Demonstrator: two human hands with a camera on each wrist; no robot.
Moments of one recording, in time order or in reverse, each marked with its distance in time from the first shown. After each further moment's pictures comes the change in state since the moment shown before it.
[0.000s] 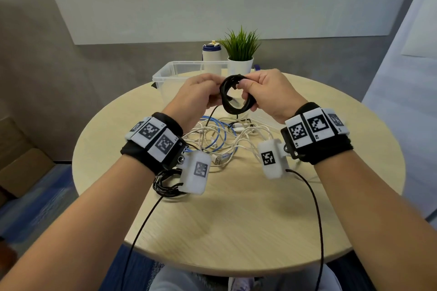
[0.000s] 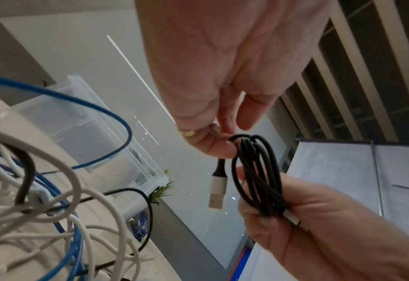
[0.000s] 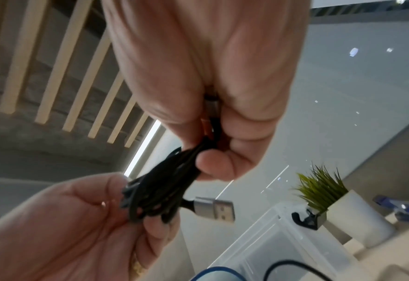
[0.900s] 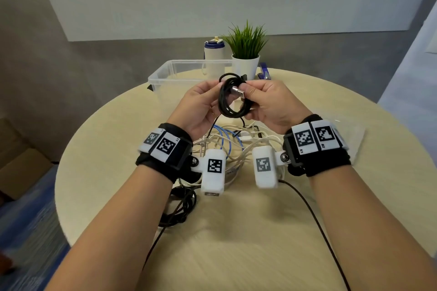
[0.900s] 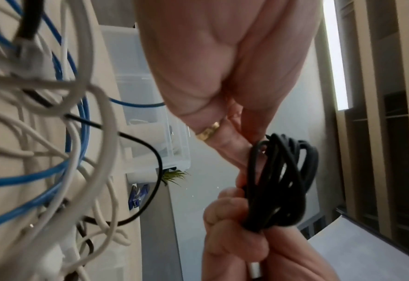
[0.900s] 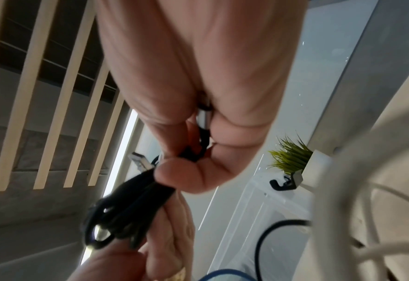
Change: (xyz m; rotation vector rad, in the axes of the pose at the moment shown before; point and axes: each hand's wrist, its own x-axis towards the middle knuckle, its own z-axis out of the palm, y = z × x) left_hand 0.044 -0.040 -0.006 -0.540 0.015 -0.129; right_hand 0.034 0.035 0.019 0.466 -0.079 0.166
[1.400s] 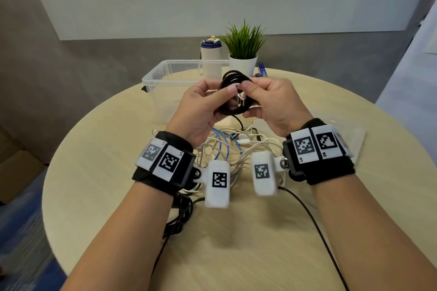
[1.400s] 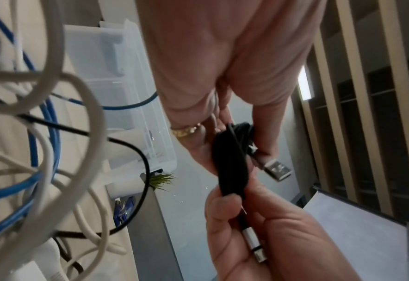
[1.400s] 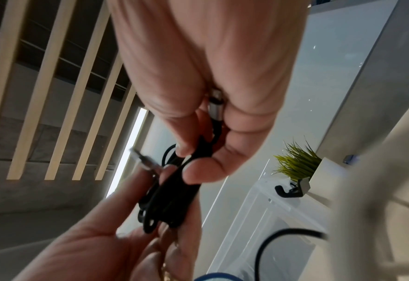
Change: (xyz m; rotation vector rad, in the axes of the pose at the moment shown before) left_hand -0.005 -0.003 0.009 0.146 0.025 0.082; right_hand 0.004 0.000 -0.001 -0.015 0.135 -0.079
